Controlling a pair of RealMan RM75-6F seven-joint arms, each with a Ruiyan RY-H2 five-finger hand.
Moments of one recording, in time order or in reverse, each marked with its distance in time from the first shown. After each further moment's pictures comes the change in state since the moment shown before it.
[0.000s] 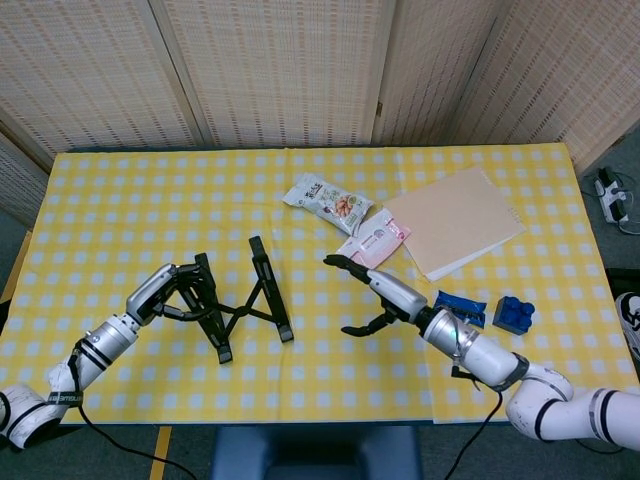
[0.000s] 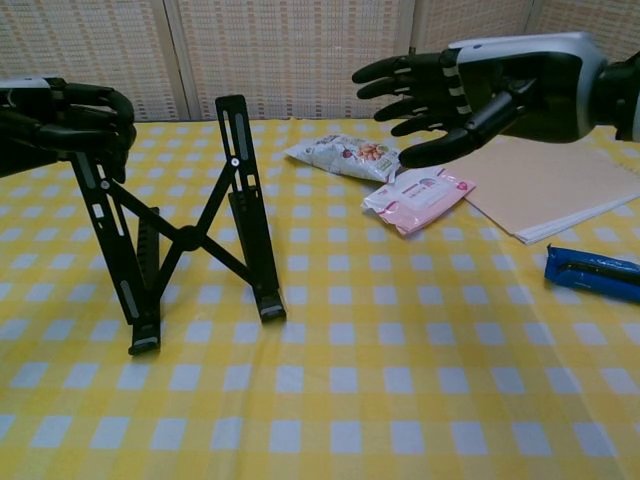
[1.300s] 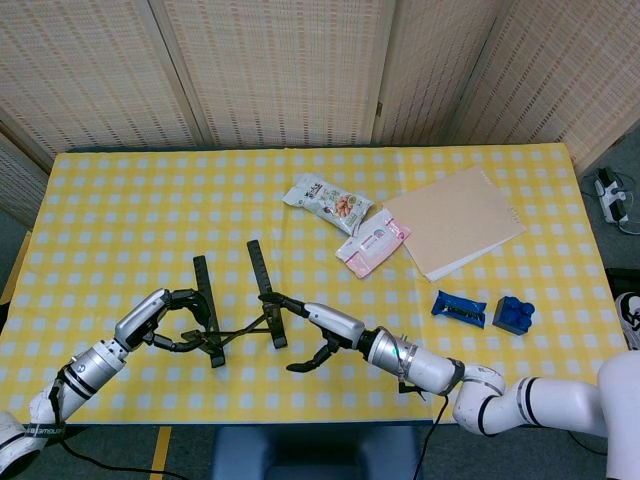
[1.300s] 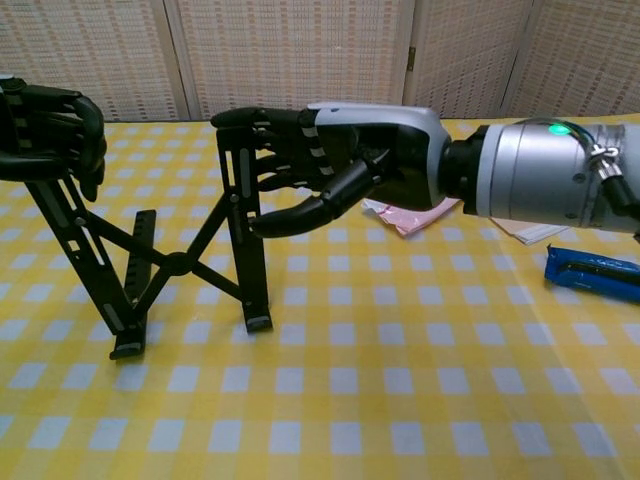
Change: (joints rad) left arm 0.047 0.045 0.112 -0.075 0.066 0.181 0.124; right arm 0.117 -0.244 -0.084 0.118 -0.137 0.070 0.164
